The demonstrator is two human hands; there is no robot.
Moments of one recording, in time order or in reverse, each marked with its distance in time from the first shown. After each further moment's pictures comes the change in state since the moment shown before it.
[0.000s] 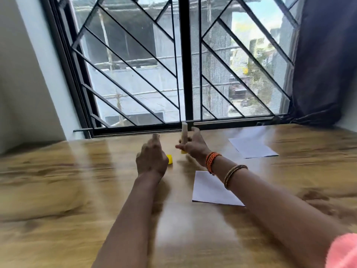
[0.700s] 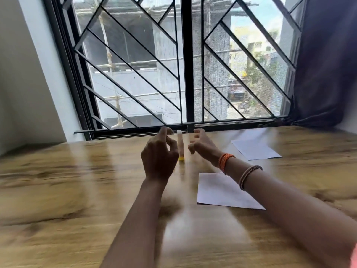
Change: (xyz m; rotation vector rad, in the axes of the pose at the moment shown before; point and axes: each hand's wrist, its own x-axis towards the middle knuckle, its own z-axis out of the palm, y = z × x) left_hand -0.008 0.019 -0.021 -0.214 0.374 0.137; right_hand -0.016 -0.020 -0.013 -0.143 -0.065 -0.041
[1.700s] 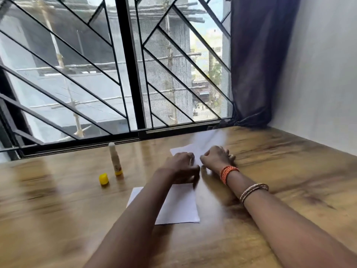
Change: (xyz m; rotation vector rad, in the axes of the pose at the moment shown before) left_hand -0.019 0.125 0.151 0.070 -1.135 0.233; right_hand -0.042 0.075 -0.167 -0.751 0.458 0.414
